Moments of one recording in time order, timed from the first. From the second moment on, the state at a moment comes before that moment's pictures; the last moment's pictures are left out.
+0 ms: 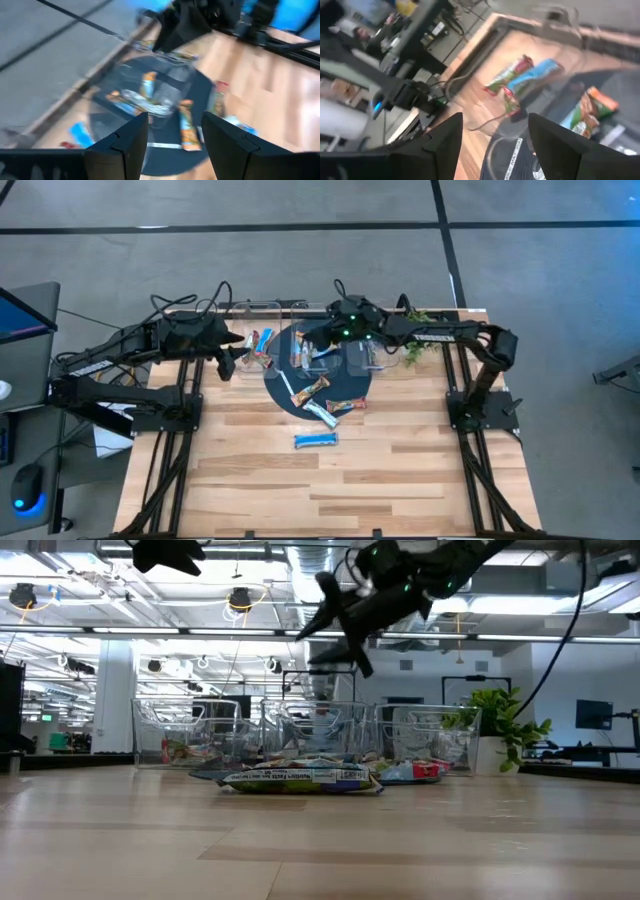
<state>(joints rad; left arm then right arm) 0.24 0.86 1.14 -0.85 -0.15 -0.23 -0.37 1.74 1.25 0.07 -0.21 0.62</state>
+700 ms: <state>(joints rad) 0.11 1.21 1.14 -0.70 0.06 -0.04 0.06 1.38 1.25 -0.69 0.11 0.27</state>
